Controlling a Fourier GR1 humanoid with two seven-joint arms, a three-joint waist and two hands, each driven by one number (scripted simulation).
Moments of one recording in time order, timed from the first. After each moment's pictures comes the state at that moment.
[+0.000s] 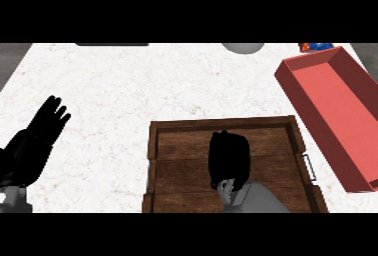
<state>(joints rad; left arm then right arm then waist) -0.02 0.42 0.01 -1.61 0.41 0.08 0.19 -0.38 -0.02 0.63 -1.55 0.98 0.48 1.10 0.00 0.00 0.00</state>
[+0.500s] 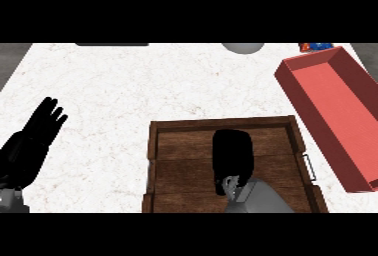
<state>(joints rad) 0.00 0.39 0.06 -1.62 0.38 0.04 0.20 -0.37 -0.02 0.60 -1.55 1.07 0.49 1.00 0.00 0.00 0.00</state>
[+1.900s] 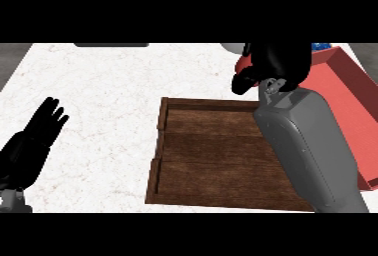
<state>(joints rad) 0.00 0.35 0.08 -1.66 0.33 0.03 0.25 -0.87 -0.11 0.17 -1.46 1.13 0.33 0.93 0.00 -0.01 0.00</state>
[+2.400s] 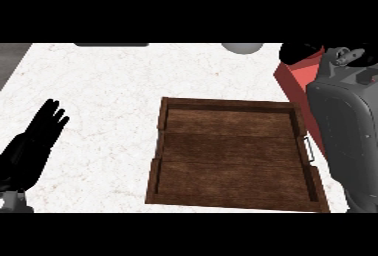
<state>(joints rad) 0.01 0.33 0.09 -1.65 0.32 0.00 0.22 -0.93 -0.24 0.02 -1.52 1.20 0.36 0.94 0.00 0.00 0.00</state>
